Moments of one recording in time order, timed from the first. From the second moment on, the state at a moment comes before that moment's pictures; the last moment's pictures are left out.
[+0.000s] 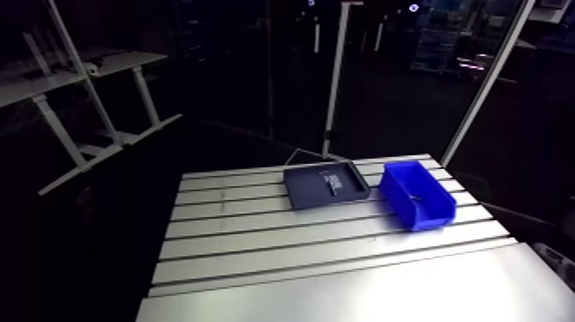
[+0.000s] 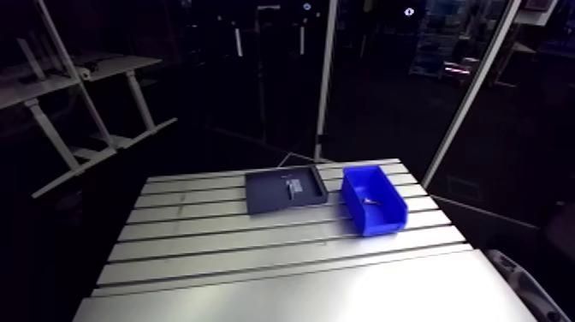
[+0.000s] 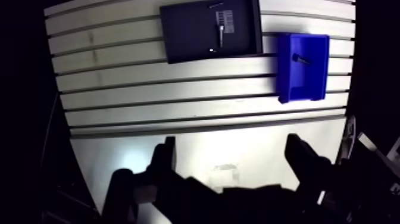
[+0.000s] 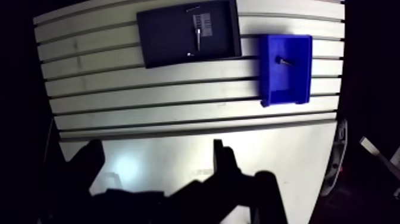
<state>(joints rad) -0.16 -1.38 1.29 -1.44 -1.61 -1.68</state>
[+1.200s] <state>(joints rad) -0.15 -1.38 1.31 -1.44 -1.59 -1.60</state>
